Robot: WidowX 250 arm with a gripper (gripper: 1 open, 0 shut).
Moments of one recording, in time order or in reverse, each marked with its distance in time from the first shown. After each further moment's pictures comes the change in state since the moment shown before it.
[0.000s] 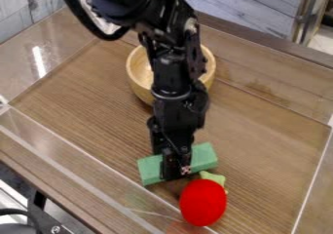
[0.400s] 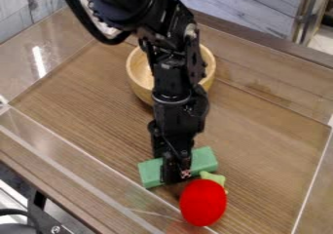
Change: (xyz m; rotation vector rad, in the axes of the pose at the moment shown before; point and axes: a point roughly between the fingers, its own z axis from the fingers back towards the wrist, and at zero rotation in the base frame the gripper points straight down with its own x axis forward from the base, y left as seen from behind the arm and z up) arm -0.001 -0.002 -0.009 -0.016 0.015 -0.009
